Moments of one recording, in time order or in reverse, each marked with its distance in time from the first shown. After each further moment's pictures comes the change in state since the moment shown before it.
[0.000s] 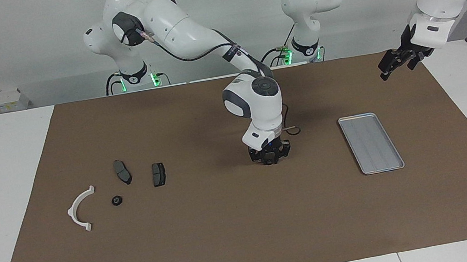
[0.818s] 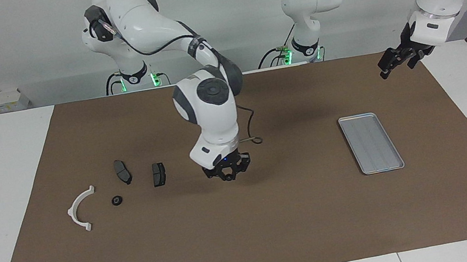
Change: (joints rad) left arm 0.000 -0.005 -0.003 0.000 0.000 0.000 0.000; right arm -0.287 -0.157 -0.012 0.091 0.039 -0.293 -0.458
